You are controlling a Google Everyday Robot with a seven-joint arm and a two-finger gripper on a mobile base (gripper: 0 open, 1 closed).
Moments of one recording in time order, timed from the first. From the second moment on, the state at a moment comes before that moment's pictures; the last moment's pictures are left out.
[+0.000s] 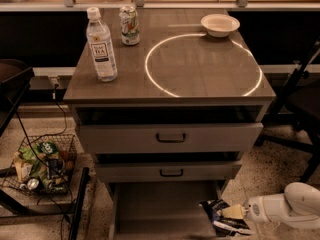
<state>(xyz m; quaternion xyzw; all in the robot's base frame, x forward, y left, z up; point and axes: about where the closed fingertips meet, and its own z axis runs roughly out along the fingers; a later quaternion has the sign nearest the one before) 0.415 -0.271 0.391 -0.08 0.92 0.37 0.13</state>
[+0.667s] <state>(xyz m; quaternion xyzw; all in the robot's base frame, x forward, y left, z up) 0.440 -0.190 0.319 -0.09 0.88 0.45 0.12</state>
